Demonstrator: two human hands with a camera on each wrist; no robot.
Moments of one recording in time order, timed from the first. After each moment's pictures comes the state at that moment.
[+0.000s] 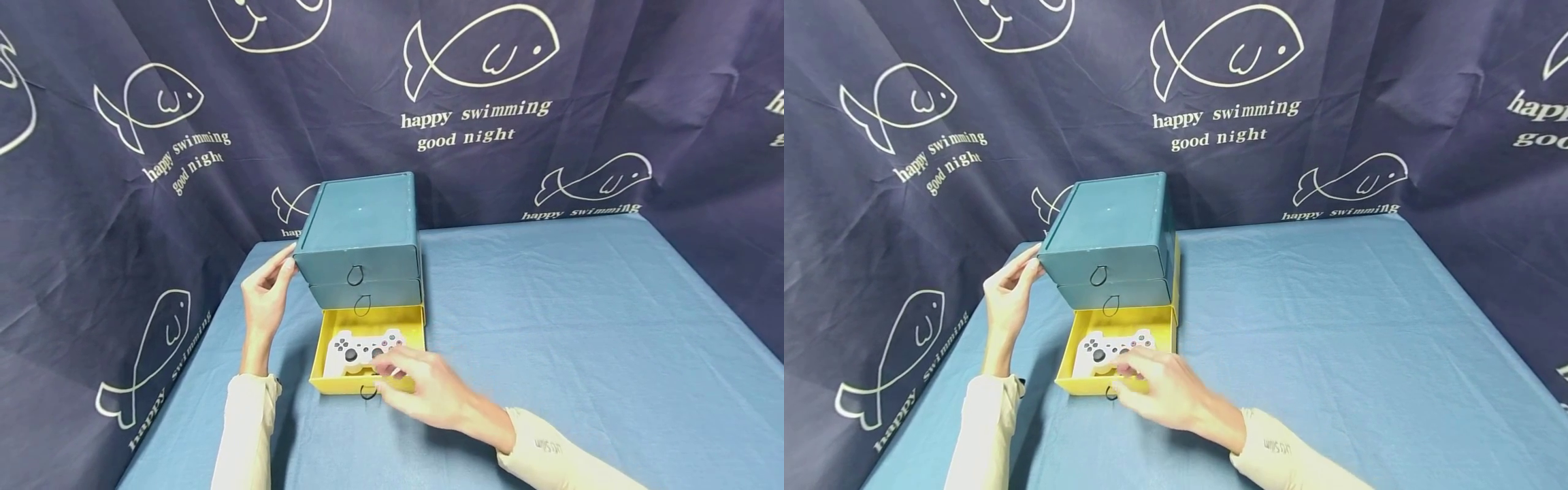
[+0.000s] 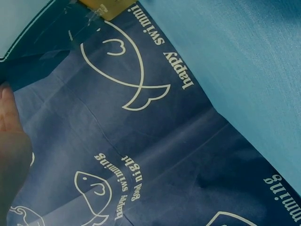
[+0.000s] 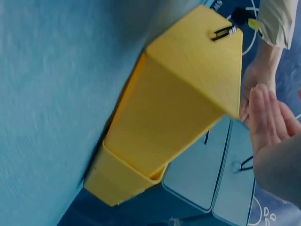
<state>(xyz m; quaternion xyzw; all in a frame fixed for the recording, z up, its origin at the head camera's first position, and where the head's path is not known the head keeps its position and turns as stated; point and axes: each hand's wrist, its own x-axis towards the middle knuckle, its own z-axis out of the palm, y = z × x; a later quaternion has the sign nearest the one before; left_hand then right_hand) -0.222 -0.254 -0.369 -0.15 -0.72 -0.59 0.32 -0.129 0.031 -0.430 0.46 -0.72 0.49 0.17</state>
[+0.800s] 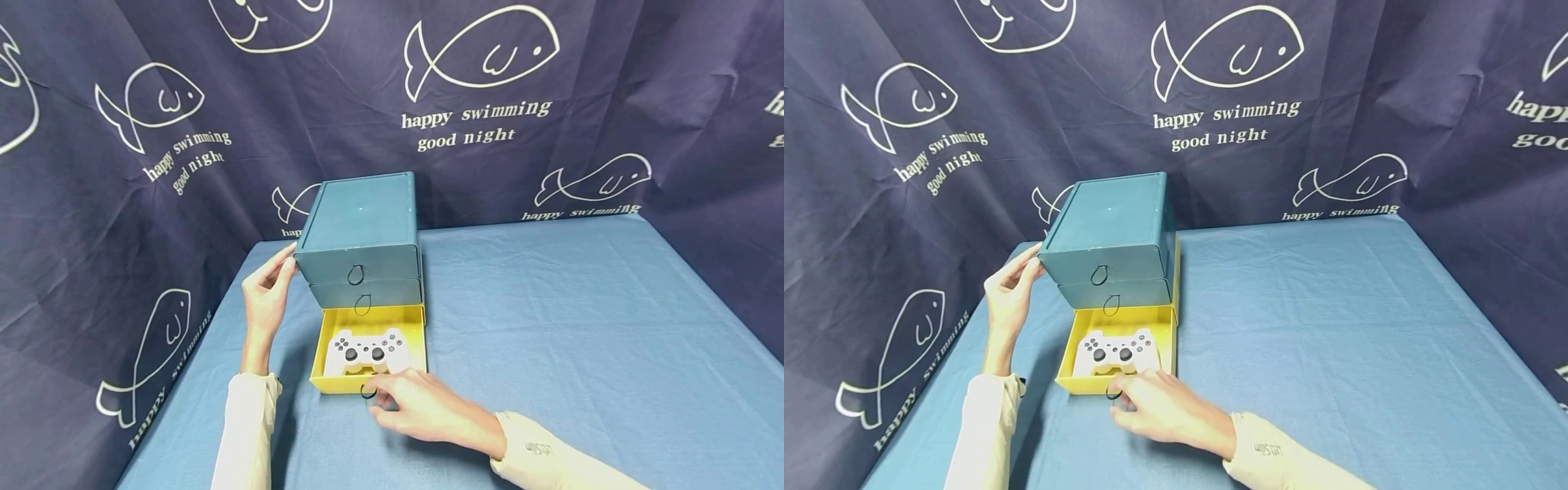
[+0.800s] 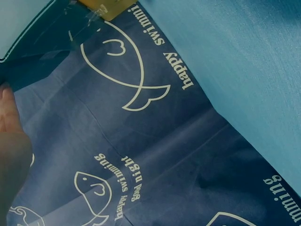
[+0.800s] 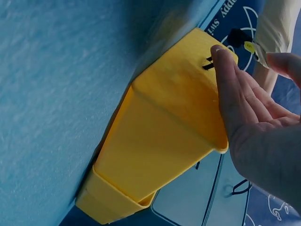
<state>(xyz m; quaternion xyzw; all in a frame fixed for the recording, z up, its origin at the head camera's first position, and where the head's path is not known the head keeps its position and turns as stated) -0.223 -0.254 -0.369 -0.15 -0.72 -0.59 0.32 -0.114 0.022 -0.421 0.40 -0.84 0.37 -0.04</state>
